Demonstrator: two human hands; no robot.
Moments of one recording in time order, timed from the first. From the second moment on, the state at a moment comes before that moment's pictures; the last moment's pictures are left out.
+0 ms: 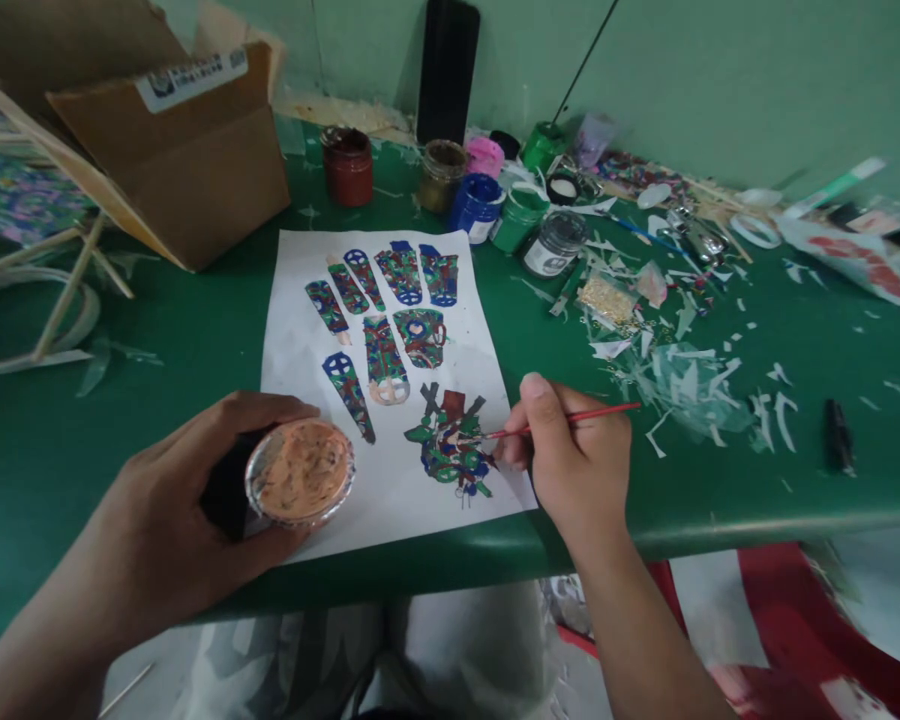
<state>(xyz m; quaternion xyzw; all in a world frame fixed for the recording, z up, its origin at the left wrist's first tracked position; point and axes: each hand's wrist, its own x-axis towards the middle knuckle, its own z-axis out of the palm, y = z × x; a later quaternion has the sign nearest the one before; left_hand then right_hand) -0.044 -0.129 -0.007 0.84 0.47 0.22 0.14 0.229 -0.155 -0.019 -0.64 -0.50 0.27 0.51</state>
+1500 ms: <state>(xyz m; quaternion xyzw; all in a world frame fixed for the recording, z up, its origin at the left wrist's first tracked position) -0.040 -0.128 -0.010 0.84 0.46 0.27 0.13 0.229 -0.154 -0.019 -0.64 -0.51 0.24 0.52</state>
